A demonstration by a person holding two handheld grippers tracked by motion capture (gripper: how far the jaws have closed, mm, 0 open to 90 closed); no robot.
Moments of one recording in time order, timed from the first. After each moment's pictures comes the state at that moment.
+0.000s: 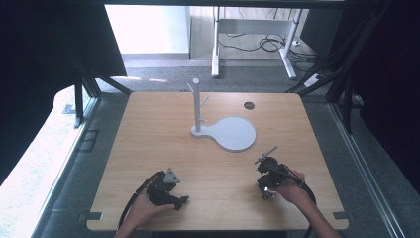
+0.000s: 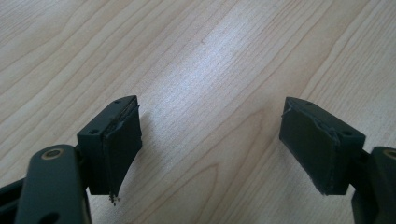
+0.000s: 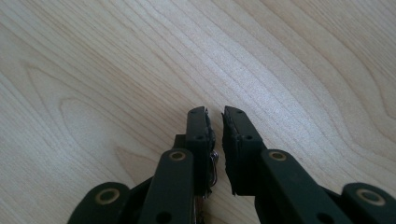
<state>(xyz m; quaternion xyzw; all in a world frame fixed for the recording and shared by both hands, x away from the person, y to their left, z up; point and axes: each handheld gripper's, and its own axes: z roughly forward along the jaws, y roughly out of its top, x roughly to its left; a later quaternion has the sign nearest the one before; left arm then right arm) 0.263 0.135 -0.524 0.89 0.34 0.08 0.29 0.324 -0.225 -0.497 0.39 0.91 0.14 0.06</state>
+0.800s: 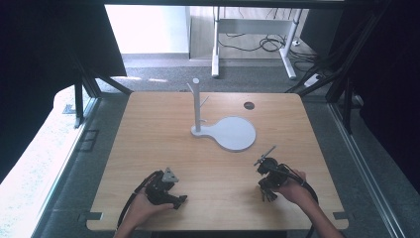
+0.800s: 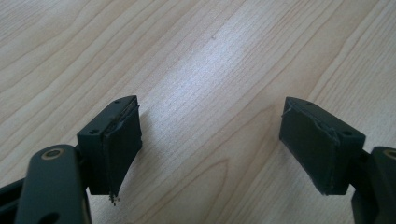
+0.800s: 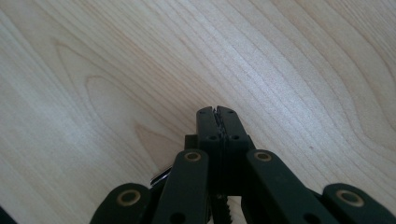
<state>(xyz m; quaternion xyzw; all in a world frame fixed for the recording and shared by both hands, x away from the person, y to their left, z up) 0.265 0.140 -0.525 0.89 0.35 0.08 0.28 0.320 -0.223 -0.487 0.36 0.93 0.12 0.04</state>
